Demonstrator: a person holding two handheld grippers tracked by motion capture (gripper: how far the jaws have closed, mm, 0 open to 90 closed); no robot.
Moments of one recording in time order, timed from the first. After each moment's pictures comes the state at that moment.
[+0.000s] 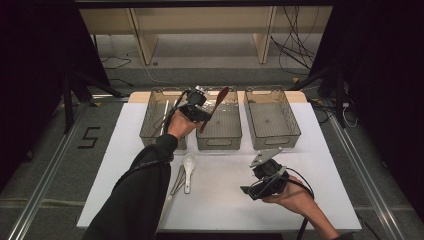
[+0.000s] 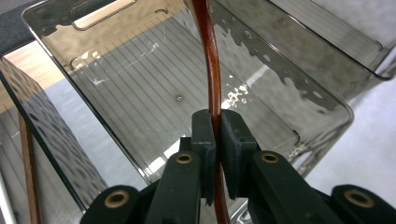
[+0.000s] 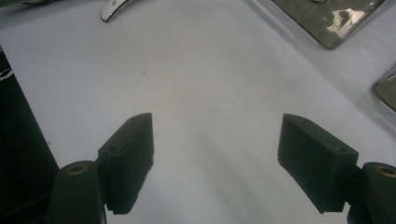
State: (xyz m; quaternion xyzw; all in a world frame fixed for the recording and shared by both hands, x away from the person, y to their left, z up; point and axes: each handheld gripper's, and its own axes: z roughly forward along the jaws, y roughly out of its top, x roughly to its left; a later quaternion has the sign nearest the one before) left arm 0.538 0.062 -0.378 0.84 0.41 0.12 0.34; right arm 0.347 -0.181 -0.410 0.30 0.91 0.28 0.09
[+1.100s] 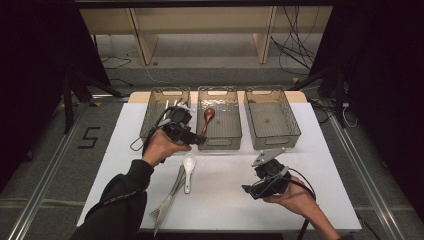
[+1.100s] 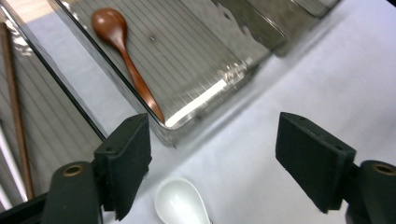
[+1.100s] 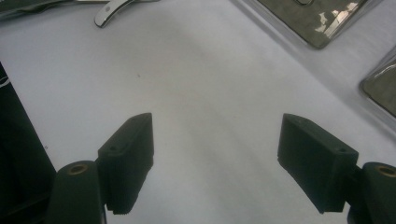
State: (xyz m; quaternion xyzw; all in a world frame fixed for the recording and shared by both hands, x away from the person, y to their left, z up) left arm 0.454 0.101 -0.370 0.84 0.41 0.08 0.34; right arm 0.345 -0.185 -0.408 0.32 0.90 0.29 0.10
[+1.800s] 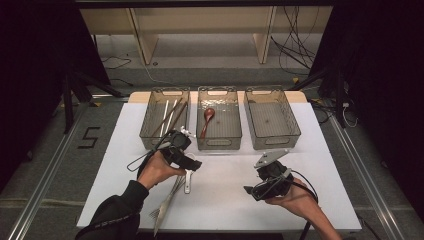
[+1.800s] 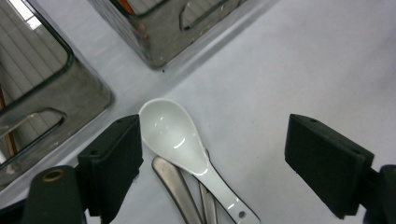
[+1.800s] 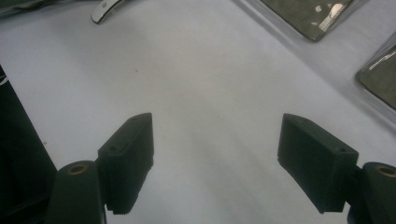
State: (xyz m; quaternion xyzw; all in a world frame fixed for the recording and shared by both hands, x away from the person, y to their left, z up) left arm 0.415 0.099 -0.408 0.87 0.40 0.09 0.25; right arm 0.341 -0.190 -0.409 0.32 0.90 0.28 0.10
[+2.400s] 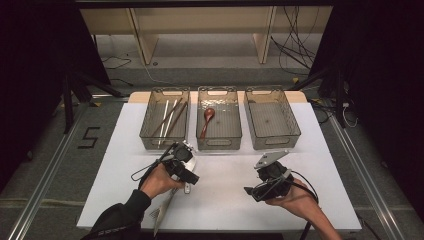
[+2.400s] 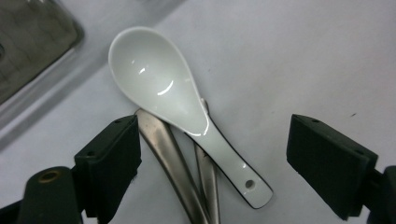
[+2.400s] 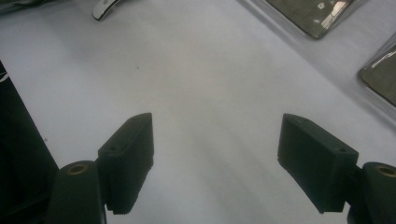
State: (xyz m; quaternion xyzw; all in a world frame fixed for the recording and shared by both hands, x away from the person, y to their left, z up) left arm 0.404 0.097 -0.447 0.89 0.41 0.08 0.18; right arm 0.340 -0.190 -0.410 0.32 0.90 0.28 0.10
